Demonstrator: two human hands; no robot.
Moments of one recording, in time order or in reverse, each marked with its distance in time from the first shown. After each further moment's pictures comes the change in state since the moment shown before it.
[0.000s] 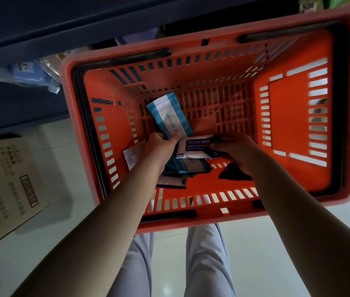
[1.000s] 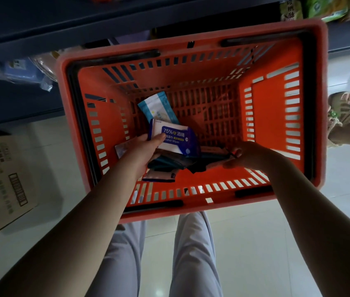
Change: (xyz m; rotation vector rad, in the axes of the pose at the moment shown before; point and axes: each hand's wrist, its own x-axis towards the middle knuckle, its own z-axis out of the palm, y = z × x) left_hand -0.022 -0.008 -0.021 -0.298 -0.198 -0.048; right_hand -0.024 0.007 -0.061 -0.823 -0.177 -0.025
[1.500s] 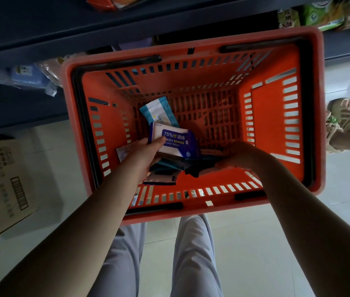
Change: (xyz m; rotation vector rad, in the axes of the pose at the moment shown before) left_hand -0.006 0.003 0.004 -0.064 0.033 -0.014; right_hand 0.019 -0.011 0.007 0.155 0.016 -0.057
